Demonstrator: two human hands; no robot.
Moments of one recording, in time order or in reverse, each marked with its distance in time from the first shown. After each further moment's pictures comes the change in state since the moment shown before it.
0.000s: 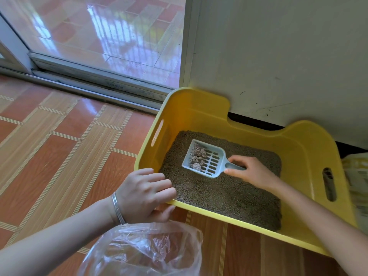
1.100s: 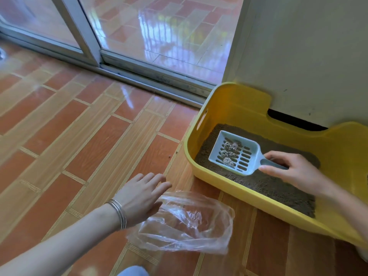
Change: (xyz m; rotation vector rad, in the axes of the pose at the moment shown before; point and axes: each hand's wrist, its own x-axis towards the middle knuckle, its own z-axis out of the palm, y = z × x) left_hand -0.113 0.039 -0.048 0.137 -0.482 -0.378; right_hand -0.056 -0.063 -0.003 -0.012 -0.014 -0.151
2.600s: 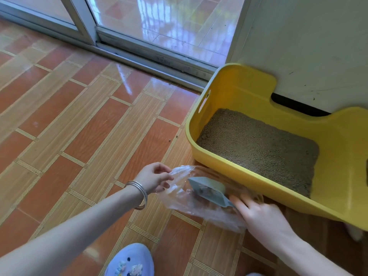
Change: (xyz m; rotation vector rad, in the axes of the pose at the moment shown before) left_hand 0.027 0.026 0.009 -1.586 -0.115 -1.108; right_hand -0.070 0.003 0.123 -0.944 0.048 -0.248
